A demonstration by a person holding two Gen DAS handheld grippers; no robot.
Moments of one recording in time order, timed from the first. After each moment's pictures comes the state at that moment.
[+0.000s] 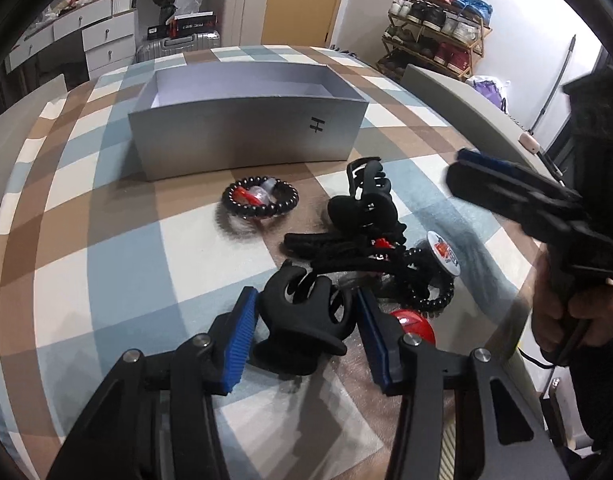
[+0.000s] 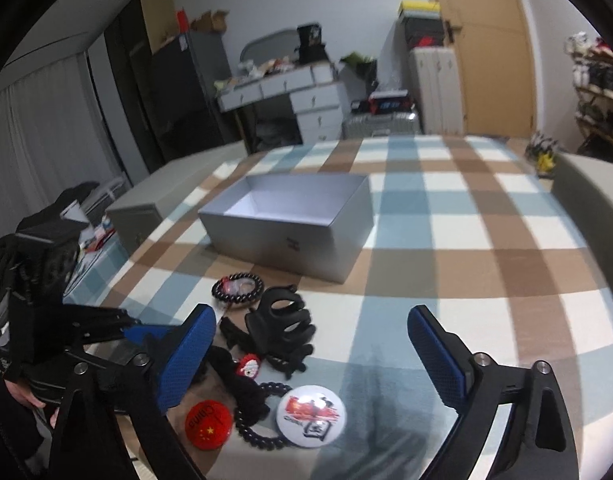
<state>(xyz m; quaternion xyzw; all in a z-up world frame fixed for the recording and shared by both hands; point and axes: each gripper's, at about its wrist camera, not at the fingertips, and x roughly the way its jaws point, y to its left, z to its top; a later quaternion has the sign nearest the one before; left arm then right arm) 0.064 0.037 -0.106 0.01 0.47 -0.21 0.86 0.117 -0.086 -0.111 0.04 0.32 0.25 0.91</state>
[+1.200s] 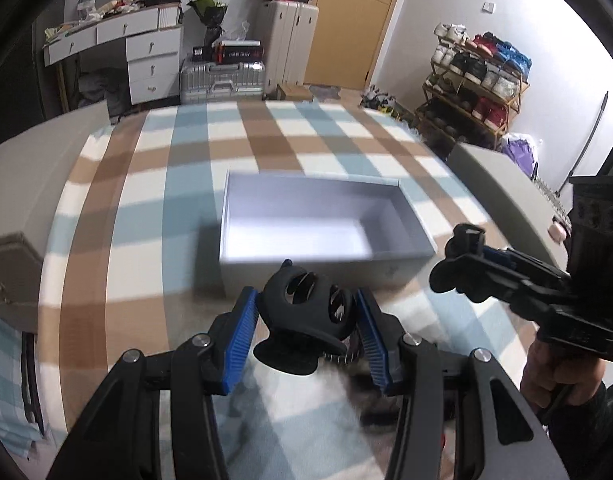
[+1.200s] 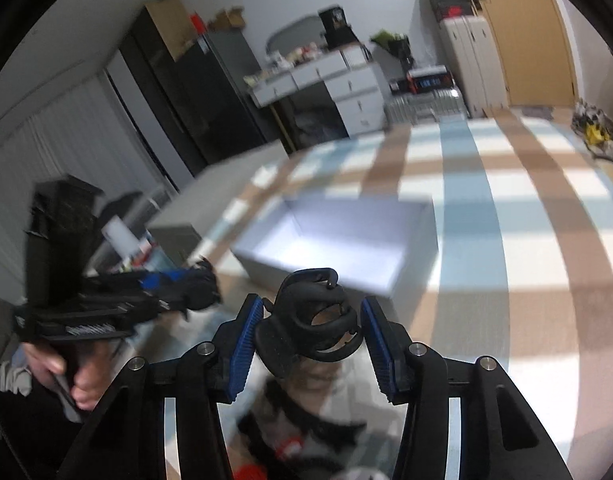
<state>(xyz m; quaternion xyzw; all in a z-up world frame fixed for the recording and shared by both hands) 0.139 0.070 -0.053 -0.03 0.42 -0.15 0.89 0.178 -0.069 -0.078 0.10 0.32 0.33 0.88</state>
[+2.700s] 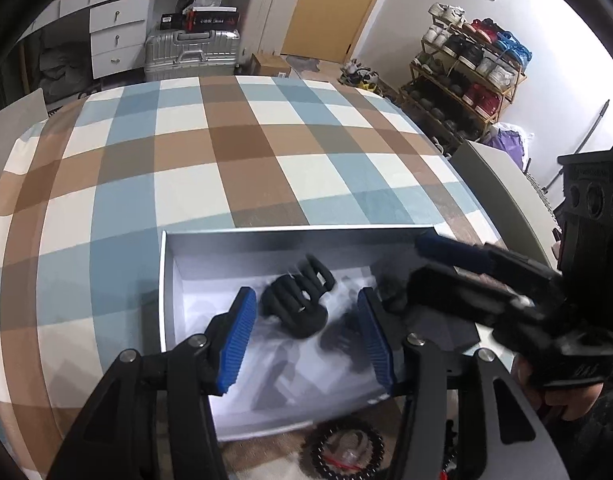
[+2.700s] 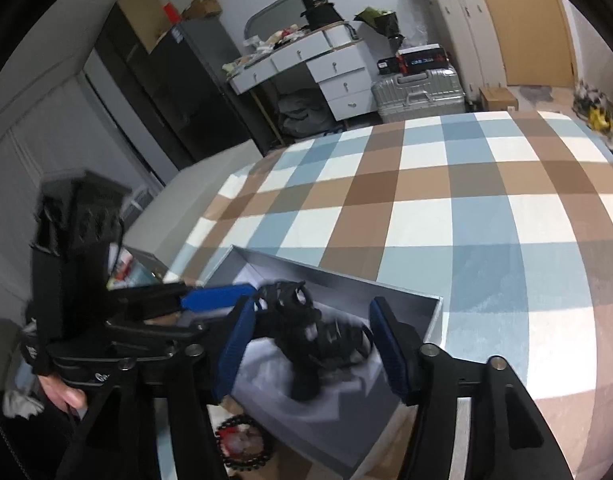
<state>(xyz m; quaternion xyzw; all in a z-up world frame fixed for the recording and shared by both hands) 0.230 0.064 -0.080 -0.05 0.48 -0.21 0.85 0.276 -0.048 -0.093 0.11 0.38 0.31 0.87</state>
